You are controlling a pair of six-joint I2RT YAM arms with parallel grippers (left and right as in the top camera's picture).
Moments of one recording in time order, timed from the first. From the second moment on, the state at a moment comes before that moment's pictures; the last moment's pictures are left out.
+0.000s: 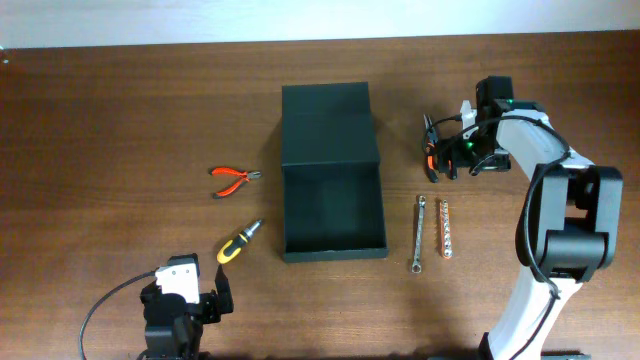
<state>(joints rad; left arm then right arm) 0.00 0.01 0.19 -0.81 -0.10 -0.04 -0.08 2.11 1.48 -0.80 -0.04 -0.07</state>
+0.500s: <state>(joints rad) 0.00 0.01 0.19 -0.81 -0.10 -0.04 -0.08 2.11 1.48 -0.80 -0.05 -0.05</state>
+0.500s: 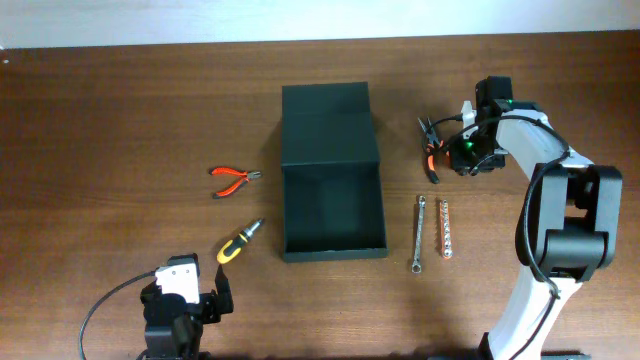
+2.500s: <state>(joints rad) 0.00 0.01 0.19 -0.81 -0.10 -0.04 0.46 2.04 1.75 -1.38 -0.22 -0.50</state>
